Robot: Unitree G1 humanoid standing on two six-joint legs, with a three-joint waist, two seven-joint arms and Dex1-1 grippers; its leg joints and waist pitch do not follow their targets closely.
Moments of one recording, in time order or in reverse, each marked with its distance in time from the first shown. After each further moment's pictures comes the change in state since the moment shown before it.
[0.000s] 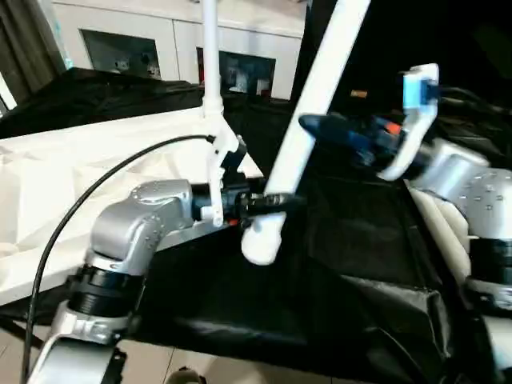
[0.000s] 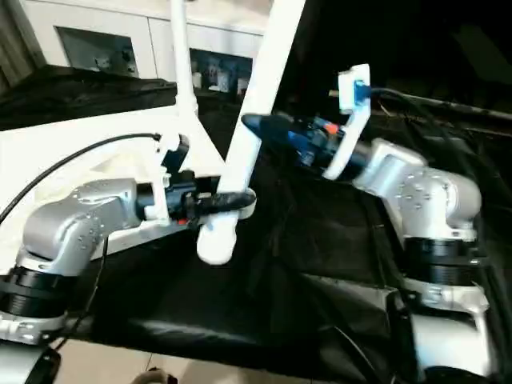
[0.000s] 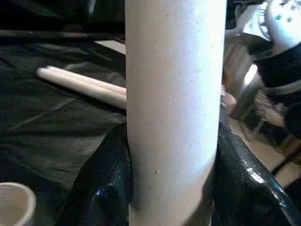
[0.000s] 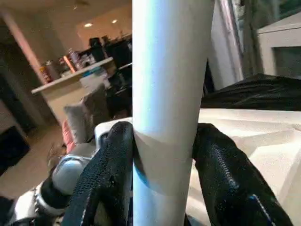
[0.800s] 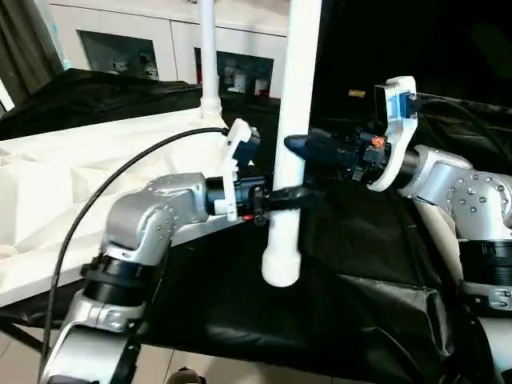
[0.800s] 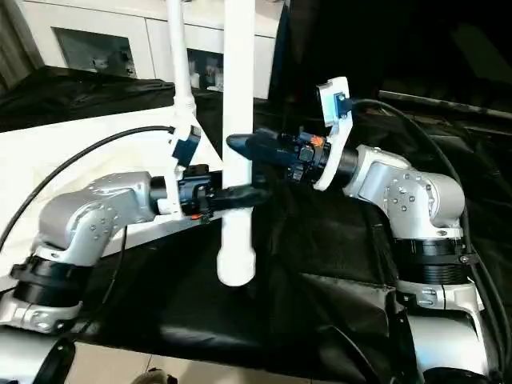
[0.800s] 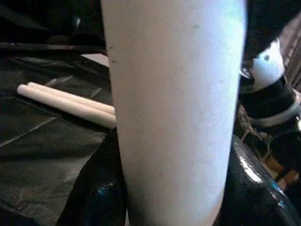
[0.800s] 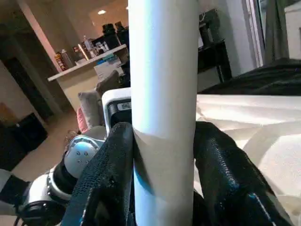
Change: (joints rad) left arm -0.063 -0.069 0.011 0.051 -0.029 -0.009 0.055; right arm 0.003 0.005 0.055 0.025 -0.018 -0.030 0.044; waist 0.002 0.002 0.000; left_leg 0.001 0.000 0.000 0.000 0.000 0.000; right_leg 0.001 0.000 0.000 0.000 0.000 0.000
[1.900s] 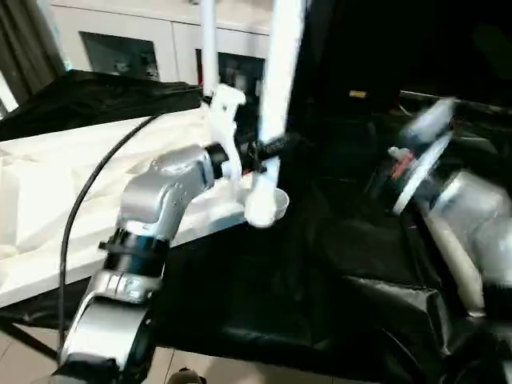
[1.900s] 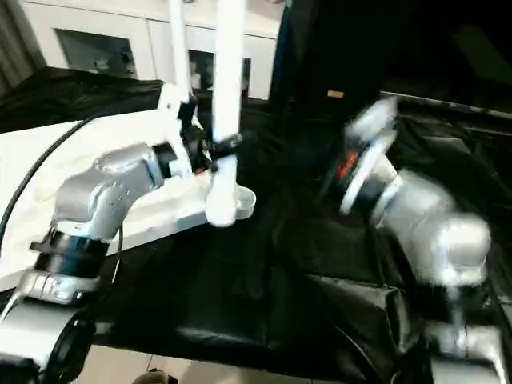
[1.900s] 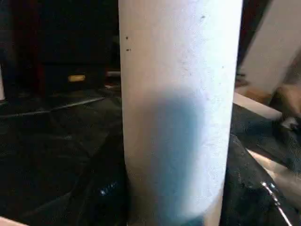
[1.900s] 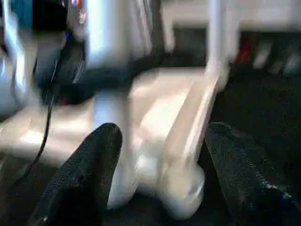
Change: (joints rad) left arm -0.150 -0.079 0.091 0.236 0.173 -0.189 0.359; right arm 0.261 -0.072 0.049 -0.092 -0.206 -0.199 -0.204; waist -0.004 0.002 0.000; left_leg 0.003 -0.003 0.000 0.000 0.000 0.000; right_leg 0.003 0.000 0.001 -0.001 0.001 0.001
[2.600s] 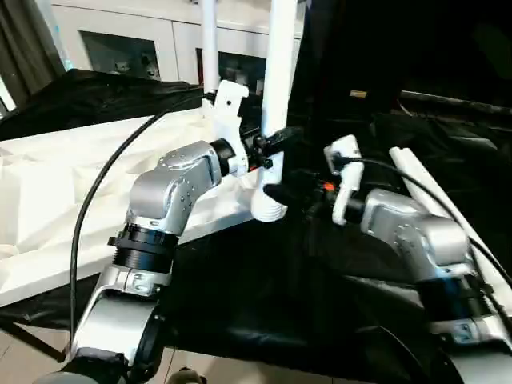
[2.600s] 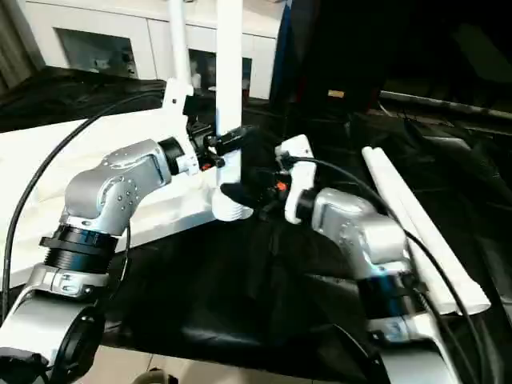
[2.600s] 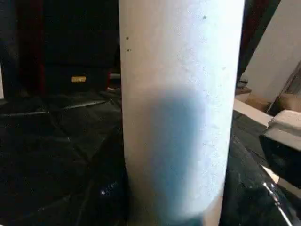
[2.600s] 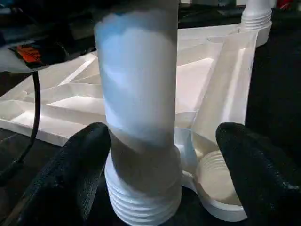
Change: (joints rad) left arm -0.007 -0.031 0.007 0.010 -0.004 0.000 0.003; right arm -0.112 0.204 0.136 0.177 -0.125 -0.058 -0.114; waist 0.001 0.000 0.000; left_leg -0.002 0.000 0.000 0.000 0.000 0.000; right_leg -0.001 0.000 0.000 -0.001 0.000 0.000
